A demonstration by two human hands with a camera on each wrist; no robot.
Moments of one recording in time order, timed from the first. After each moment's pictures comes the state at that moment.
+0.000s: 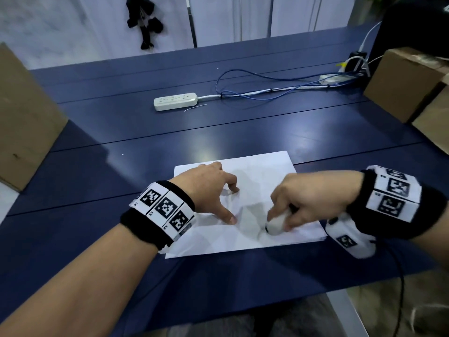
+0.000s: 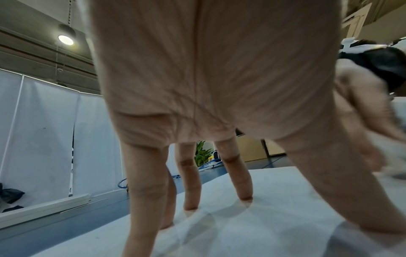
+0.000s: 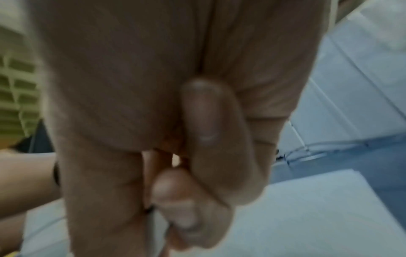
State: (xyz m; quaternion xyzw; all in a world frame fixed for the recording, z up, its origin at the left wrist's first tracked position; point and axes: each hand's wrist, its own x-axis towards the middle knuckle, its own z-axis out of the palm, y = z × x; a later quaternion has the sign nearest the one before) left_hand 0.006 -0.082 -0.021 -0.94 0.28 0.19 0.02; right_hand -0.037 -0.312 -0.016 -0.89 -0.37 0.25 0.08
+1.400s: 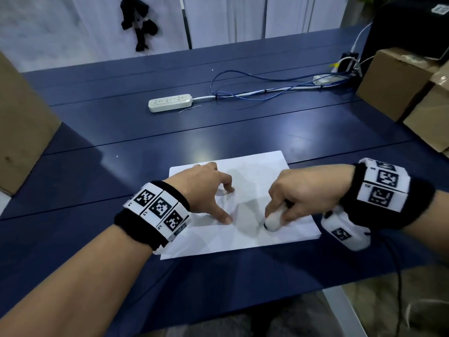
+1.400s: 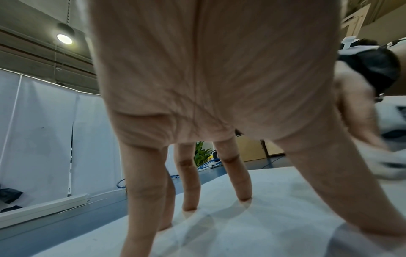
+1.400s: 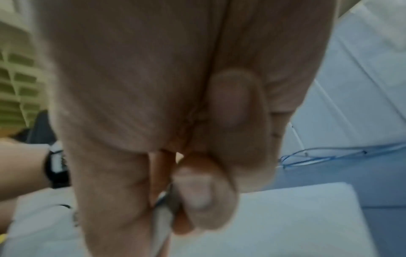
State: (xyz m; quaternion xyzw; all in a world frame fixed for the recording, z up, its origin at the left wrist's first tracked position) left_hand 0.006 -0.084 -0.021 -0.94 0.27 0.20 0.01; right_hand -0.034 -0.317 -0.014 -0.89 -0.36 0.25 0.06
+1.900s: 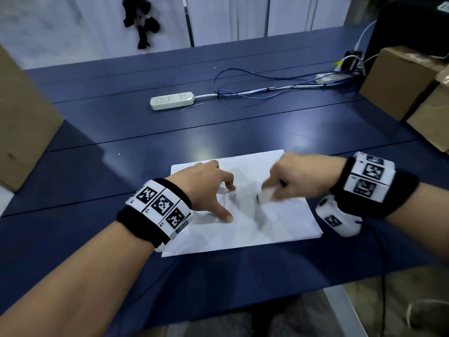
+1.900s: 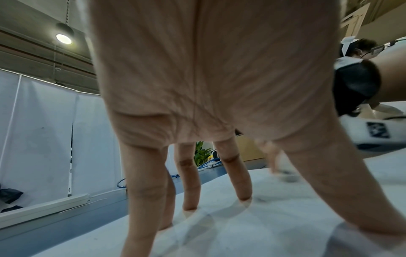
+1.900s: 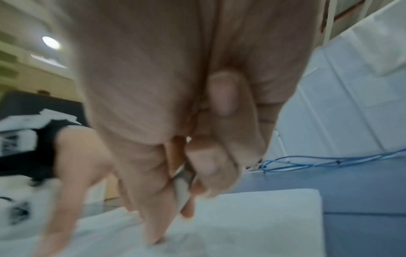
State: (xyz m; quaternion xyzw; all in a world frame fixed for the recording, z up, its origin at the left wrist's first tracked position) left_hand 0.005 -0.084 -0.020 -0.94 0.27 0.20 0.01; right_hand -0.016 -0.316 -0.015 -0.94 -0.31 0.17 0.04
